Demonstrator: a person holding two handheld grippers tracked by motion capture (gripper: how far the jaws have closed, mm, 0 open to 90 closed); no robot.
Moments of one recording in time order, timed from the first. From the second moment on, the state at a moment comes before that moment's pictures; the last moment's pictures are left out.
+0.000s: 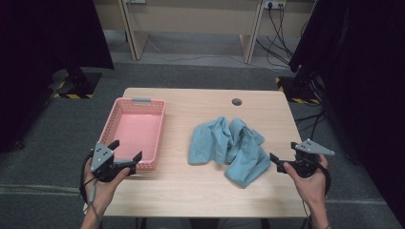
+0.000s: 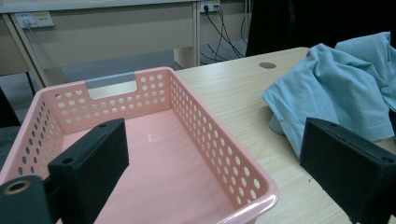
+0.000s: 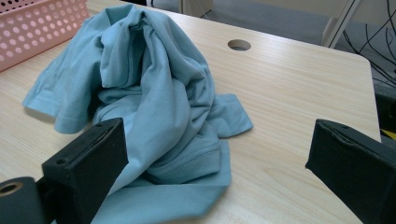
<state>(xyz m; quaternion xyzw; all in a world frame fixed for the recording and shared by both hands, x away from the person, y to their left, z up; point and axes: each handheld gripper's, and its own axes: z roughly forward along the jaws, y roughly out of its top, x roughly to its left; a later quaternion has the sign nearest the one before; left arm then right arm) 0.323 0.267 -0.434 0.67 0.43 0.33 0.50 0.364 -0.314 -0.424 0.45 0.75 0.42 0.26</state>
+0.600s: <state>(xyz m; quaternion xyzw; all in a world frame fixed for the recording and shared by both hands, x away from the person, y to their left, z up) 0.310 0.280 -0.436 0.66 0.44 0.33 0.51 0.351 -0.332 -0.426 0.46 0.73 0.42 0.27</state>
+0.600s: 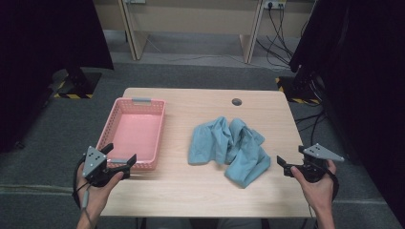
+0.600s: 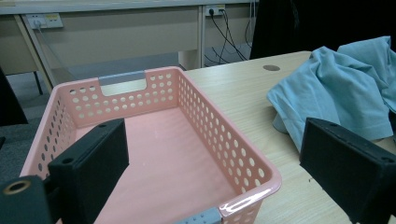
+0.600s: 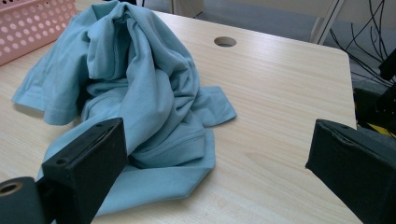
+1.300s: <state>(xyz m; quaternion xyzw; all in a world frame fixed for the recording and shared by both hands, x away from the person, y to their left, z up) 0.295 0.303 -0.452 0.65 0.47 0.33 0.51 0.339 -0.351 -0.435 0.48 0.72 0.42 0.28</state>
